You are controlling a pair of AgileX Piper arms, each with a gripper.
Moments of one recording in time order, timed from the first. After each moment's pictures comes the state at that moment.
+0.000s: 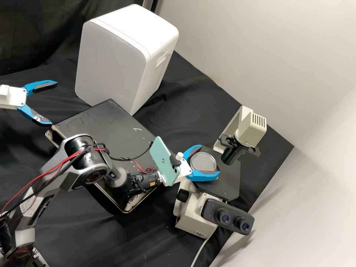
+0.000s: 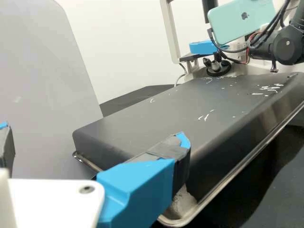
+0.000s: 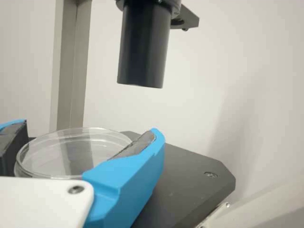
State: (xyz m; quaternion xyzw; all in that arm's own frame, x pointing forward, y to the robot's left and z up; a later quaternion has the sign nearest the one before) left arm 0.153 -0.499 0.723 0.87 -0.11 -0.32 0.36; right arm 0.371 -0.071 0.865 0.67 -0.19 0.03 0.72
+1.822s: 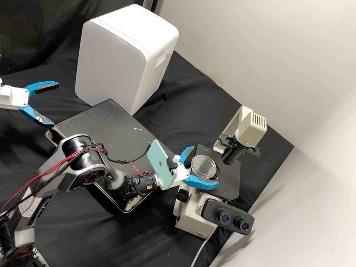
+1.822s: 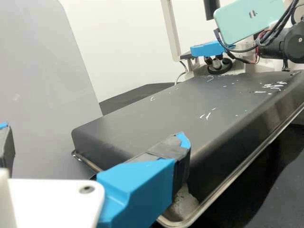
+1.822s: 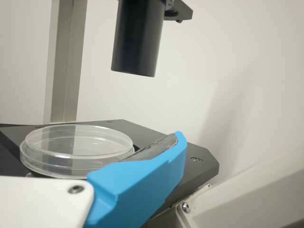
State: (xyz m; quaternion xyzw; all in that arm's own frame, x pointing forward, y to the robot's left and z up) left arm 0.159 -0.500 0.720 0.87 -0.10 -0.32 0.36; right arm 0.358 -0.074 0.862 0.66 -0.19 0.02 0.73
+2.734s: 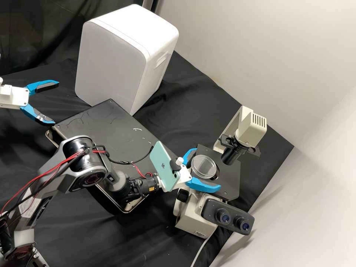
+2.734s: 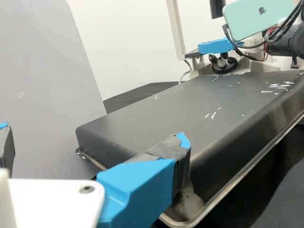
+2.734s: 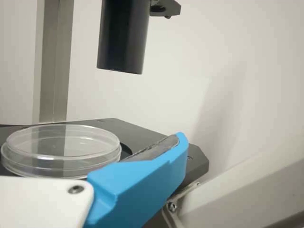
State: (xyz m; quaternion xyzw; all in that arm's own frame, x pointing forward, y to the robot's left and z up) left arm 0.161 -0.499 0.719 0.87 -0.10 -0.31 0.36; right arm 0.359 -0.080 0.872 0.67 -0.20 0.01 0.72
